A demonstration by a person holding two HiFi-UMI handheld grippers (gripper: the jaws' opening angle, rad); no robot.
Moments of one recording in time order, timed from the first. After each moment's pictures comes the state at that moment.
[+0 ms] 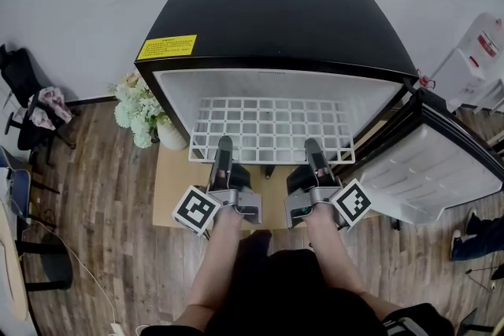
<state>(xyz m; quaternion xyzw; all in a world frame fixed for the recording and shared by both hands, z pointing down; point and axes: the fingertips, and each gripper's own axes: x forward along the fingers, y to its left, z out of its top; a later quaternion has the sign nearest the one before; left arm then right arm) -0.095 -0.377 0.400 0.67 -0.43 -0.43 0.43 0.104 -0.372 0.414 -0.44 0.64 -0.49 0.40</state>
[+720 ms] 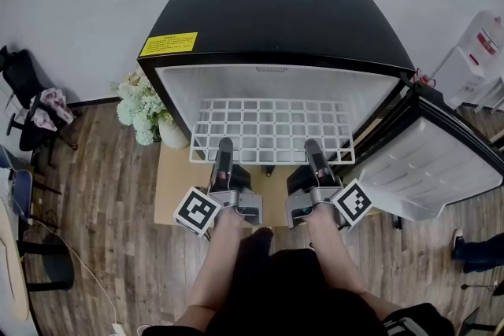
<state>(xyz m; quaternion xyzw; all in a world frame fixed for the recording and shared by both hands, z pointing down) -0.095 -0.368 0.402 0.67 -0.44 -0.42 0.43 0.104 -0.364 0.416 -0.43 0.64 -0.50 0.40</state>
